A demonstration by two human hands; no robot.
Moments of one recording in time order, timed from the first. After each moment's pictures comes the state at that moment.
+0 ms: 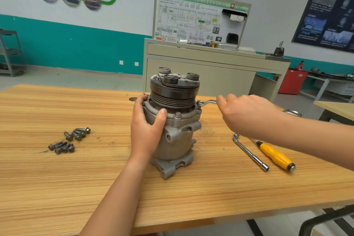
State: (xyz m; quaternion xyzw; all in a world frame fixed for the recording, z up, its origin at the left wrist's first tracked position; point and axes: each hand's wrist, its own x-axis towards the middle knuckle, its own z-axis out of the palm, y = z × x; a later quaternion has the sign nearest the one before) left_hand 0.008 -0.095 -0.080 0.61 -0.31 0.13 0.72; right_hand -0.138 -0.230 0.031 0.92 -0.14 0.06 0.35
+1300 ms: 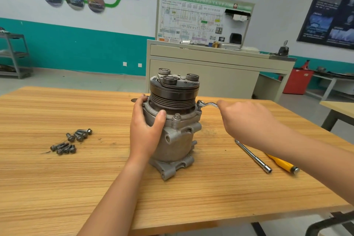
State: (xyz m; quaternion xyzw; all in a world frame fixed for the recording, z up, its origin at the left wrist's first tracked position) left_hand 0.009 -0.094 -0.080 0.62 -0.31 0.15 0.70; right_hand -0.140 -0.227 0.019 0.94 -0.17 0.12 0.26
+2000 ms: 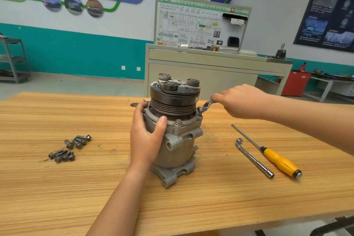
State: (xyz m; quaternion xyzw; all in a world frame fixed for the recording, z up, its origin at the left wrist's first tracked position) left_hand 0.007 -0.093 -0.080 0.62 -0.31 0.14 0.71; right_hand -0.098 -0.285 0.046 0.93 -0.03 0.08 0.35
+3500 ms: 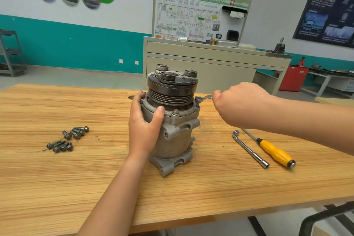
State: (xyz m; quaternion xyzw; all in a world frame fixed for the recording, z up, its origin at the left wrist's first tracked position) left_hand 0.008 -0.095 -0.080 0.61 -0.31 0.14 0.72; right_hand -0.131 -0.218 0.046 0.89 -0.12 -0.01 0.45
